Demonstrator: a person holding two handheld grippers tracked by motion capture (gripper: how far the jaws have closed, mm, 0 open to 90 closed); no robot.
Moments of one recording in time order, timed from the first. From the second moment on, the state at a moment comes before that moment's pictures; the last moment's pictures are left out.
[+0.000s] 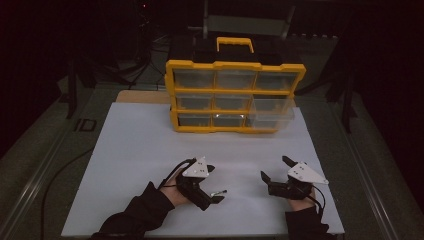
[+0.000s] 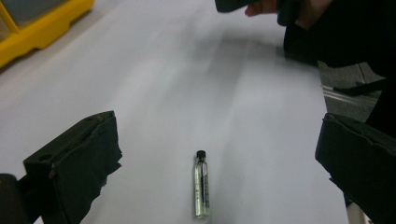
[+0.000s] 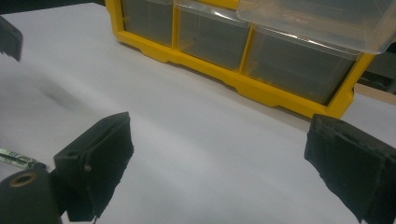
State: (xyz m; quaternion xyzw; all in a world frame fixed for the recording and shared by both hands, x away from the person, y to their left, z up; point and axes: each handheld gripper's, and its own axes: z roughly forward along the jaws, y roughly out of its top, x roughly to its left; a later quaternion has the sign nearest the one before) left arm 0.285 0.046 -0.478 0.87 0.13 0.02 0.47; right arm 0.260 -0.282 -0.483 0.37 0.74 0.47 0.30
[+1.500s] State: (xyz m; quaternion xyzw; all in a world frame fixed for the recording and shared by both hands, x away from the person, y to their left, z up) left arm 0.292 0.017 -0.512 0.93 0.15 0.00 0.33; right arm 0.260 -0.281 -0.483 0.37 0.74 0.47 0.30
